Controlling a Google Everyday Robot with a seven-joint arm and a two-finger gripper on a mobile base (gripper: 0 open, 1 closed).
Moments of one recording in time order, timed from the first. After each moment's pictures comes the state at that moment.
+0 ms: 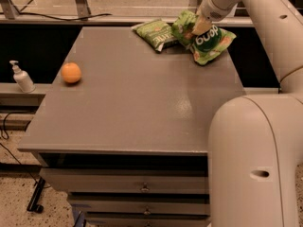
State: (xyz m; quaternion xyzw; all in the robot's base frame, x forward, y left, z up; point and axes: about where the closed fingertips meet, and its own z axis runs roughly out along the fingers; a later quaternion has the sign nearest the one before) arm 0.825 -0.183 0.911 -0.60 0.72 -0.11 0.33
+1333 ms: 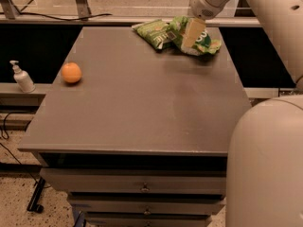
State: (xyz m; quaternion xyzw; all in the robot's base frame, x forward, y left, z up) arm 0.789 -0.132 0.933 -0.63 0.69 -0.09 0.34
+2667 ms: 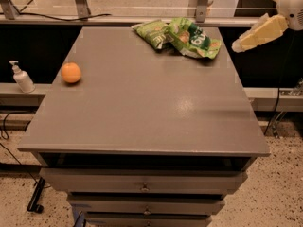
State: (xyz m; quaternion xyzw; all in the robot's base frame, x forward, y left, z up) arm 0.624 -0.242 1.013 -0.47 0.73 0.07 0.49
